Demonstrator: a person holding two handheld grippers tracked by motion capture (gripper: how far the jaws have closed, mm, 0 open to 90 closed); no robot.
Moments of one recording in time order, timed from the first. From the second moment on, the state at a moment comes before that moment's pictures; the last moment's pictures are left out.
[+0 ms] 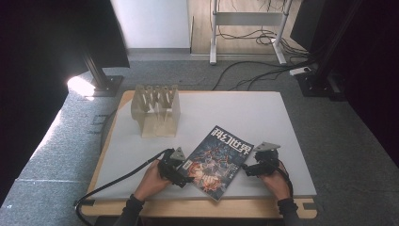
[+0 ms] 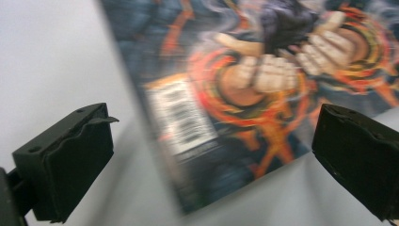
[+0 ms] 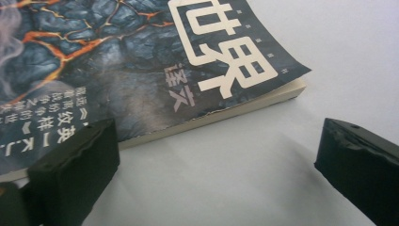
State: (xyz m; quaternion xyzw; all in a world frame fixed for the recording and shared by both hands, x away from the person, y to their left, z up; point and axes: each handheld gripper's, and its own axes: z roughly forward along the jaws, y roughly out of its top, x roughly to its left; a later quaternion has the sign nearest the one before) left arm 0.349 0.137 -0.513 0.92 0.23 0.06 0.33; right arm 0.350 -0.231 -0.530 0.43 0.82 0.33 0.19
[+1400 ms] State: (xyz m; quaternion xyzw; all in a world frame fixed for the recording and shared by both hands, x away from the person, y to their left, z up) left arm 0.352 0.137 -0.529 0.91 0.20 0.07 0.34; right arm 0.449 -0.204 -0.527 0.45 0.82 0.30 0.19
